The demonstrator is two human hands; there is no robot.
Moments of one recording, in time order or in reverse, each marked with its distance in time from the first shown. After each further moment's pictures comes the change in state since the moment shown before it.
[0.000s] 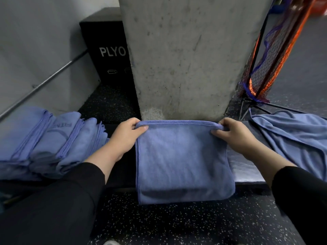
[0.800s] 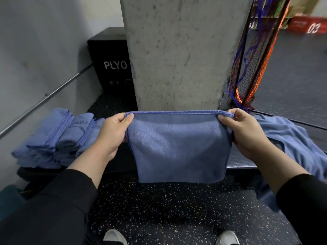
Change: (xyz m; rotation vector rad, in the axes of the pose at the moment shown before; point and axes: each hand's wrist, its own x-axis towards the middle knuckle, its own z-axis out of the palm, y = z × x) left_hand -0.096 0.082 -0.030 -0.338 0.135 -0.019; right_hand -0.102 -0.062 -0.073 0.770 0.072 0.018
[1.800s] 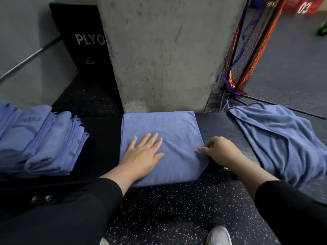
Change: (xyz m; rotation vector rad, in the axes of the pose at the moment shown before) left_hand 0.039 -0.143 0.099 1.340 -0.614 0.241; right_hand 0.051 0.126 -0.010 -1.138 -0.104 0.324
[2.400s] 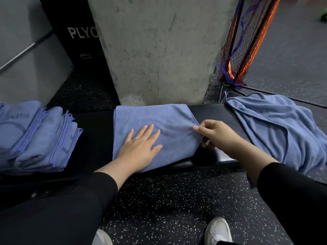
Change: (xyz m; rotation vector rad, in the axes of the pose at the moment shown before) left_hand 0.010 0.001 0.010 0.010 0.070 -0.006; right_hand -0.005 -0.009 -0.019 0.667 -0.155 -0.169
